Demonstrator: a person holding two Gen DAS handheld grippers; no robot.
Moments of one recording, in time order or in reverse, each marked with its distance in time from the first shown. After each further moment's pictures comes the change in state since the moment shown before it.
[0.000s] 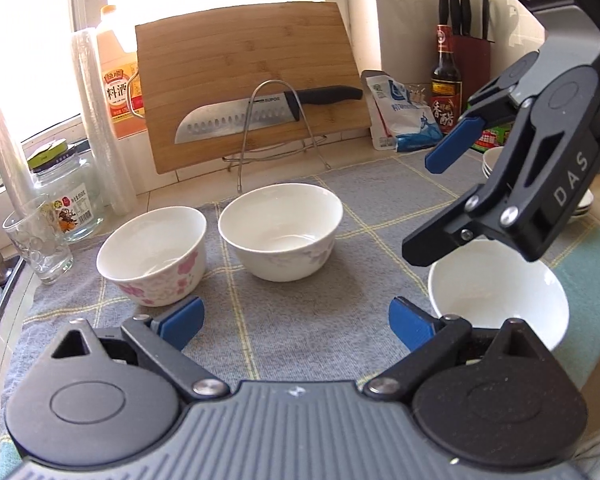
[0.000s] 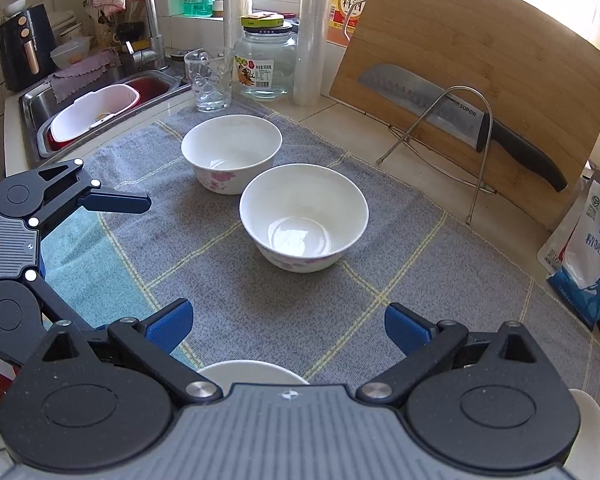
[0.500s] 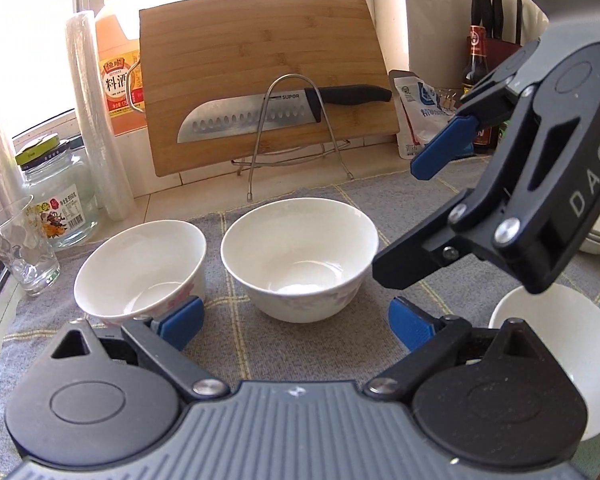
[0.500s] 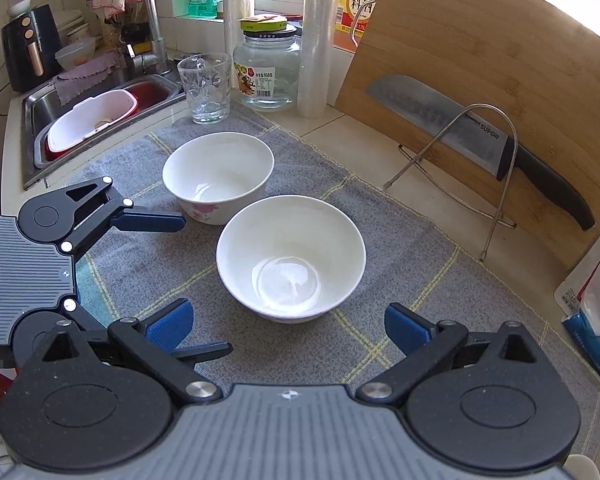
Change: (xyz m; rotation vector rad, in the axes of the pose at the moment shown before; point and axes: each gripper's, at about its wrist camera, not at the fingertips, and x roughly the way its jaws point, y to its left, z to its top) left arm 0.052 0.009 0.017 -0.035 -0.004 0.024; right arm 0.035 -0.022 0.035 -0.031 0.000 0.046
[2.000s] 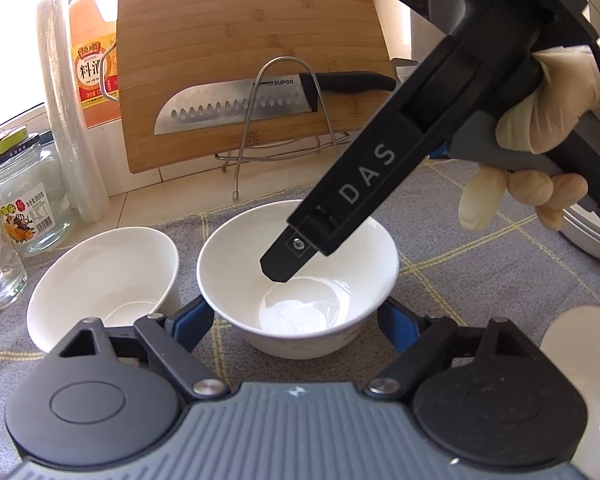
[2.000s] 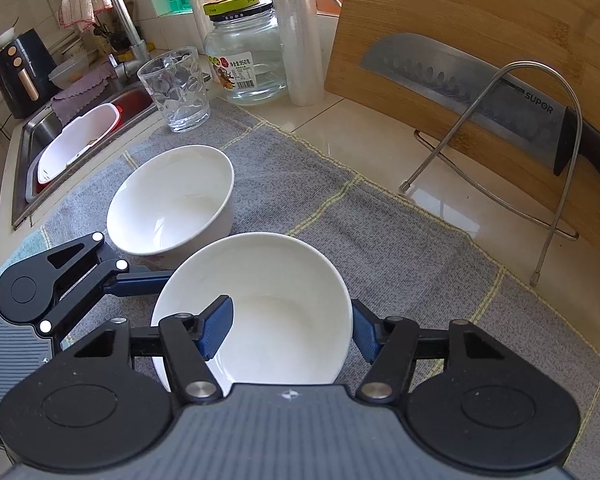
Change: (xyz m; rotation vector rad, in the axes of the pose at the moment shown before) left arm 0.040 0.010 0.009 0.002 0.014 -0.048; right arm 0.077 -0.048 0.037 0.097 0.056 0.141
